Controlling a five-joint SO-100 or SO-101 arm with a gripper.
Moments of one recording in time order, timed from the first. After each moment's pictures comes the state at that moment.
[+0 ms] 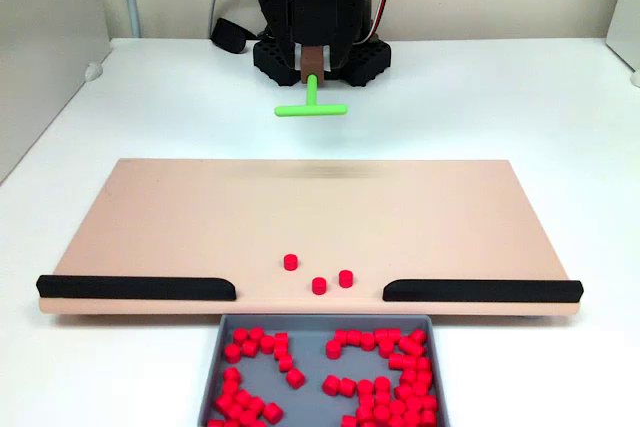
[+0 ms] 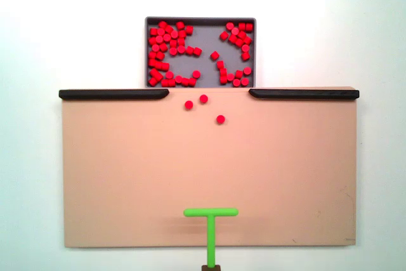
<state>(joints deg) 3.0 111.9 111.1 86.8 -90.0</state>
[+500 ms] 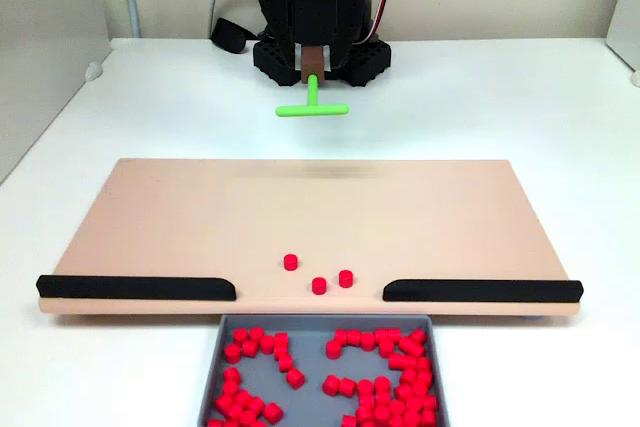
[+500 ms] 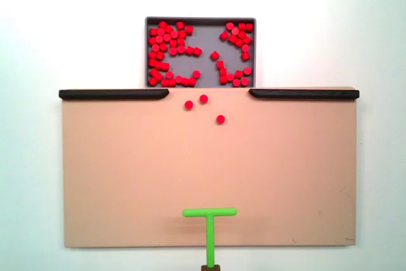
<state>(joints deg) 3.0 111.9 111.1 86.8 -91.1</state>
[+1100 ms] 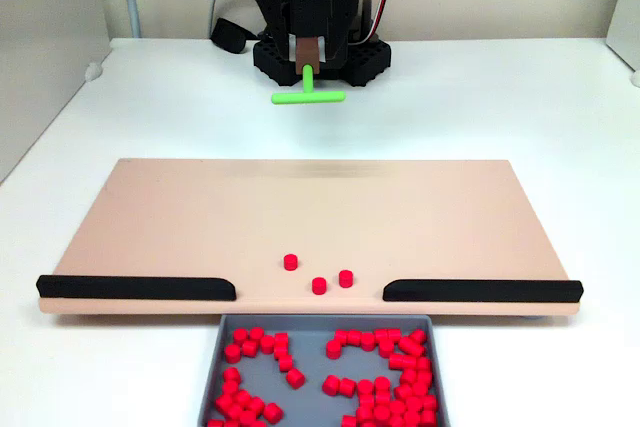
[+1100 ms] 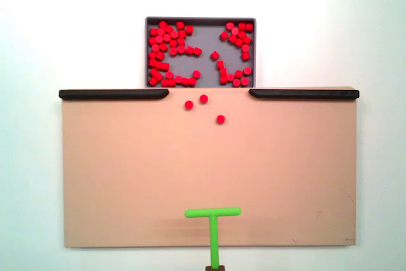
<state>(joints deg) 4.0 114.4 111.1 86.8 -93.2</state>
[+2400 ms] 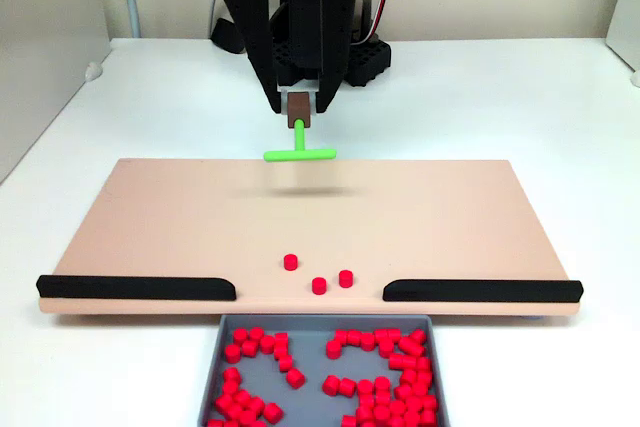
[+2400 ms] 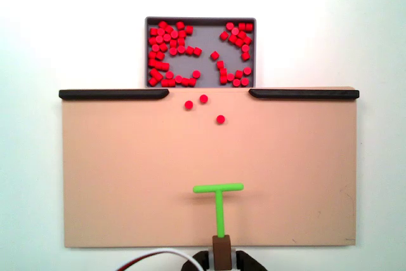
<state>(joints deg) 5.4 110.3 119.6 73.1 -94.7</state>
